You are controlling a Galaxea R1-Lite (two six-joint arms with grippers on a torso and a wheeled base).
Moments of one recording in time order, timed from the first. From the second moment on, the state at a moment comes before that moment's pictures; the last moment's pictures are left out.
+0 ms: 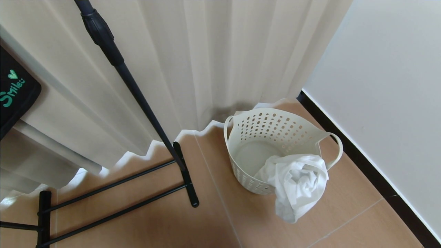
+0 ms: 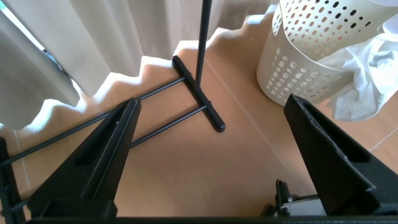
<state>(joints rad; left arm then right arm) -0.01 0.00 -0.01 0.01 -0.13 0.02 0.01 0.00 -0.02 0.05 0.03 -0.02</state>
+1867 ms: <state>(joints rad) -0.01 0.00 -0.01 0.01 -0.13 0.02 0.28 1.96 -1.13 -0.08 -0.23 -1.22</state>
